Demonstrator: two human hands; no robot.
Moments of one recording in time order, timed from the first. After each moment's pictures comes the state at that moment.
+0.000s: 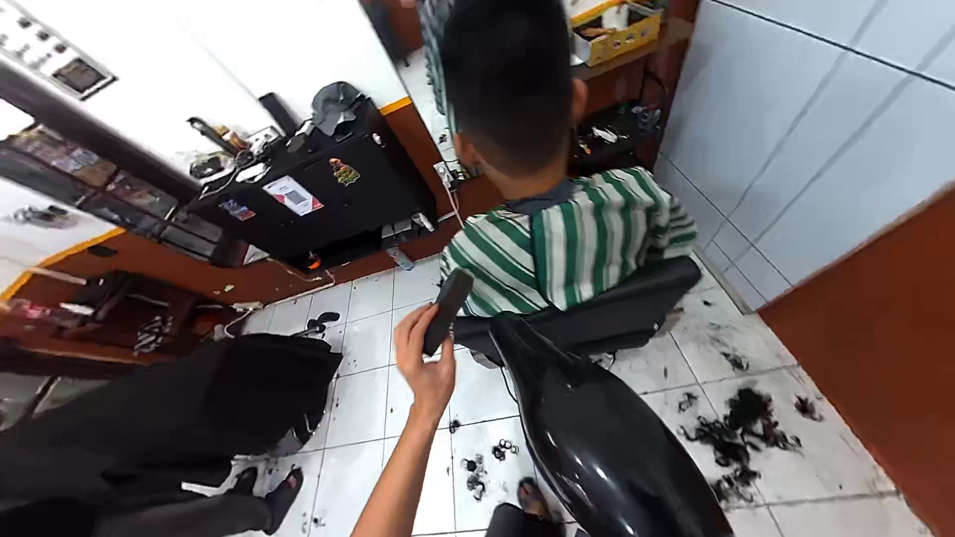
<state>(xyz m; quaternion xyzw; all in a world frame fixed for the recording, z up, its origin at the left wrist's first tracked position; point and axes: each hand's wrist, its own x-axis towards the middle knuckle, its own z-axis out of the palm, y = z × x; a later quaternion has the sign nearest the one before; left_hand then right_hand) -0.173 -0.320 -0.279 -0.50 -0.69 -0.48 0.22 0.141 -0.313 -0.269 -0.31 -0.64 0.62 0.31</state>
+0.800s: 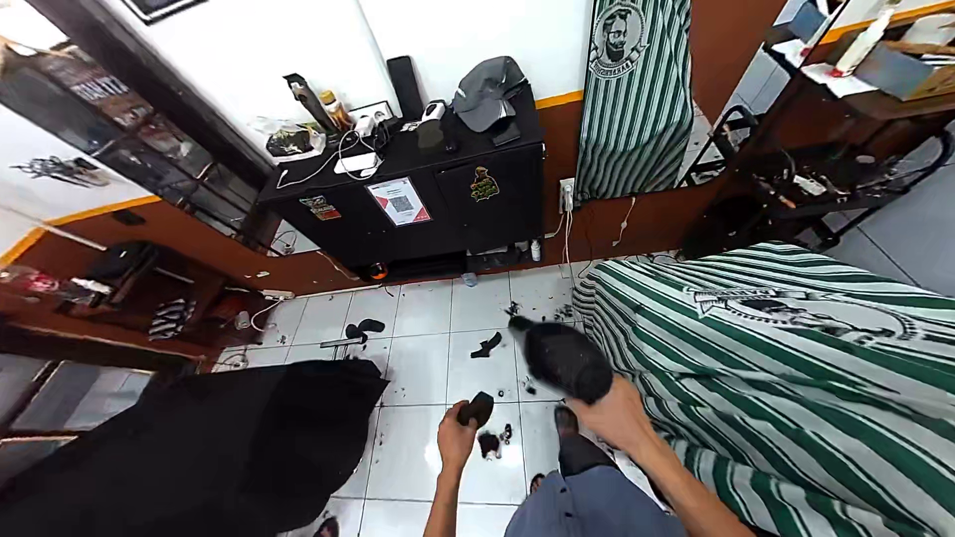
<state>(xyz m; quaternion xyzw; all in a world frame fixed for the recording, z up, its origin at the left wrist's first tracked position) -0.705 -0.444 -0.465 -0.18 -0.92 -0.26 -0.22 -0.494 -0.219 -0.303 -0.35 -0.84 0.37 0.15</state>
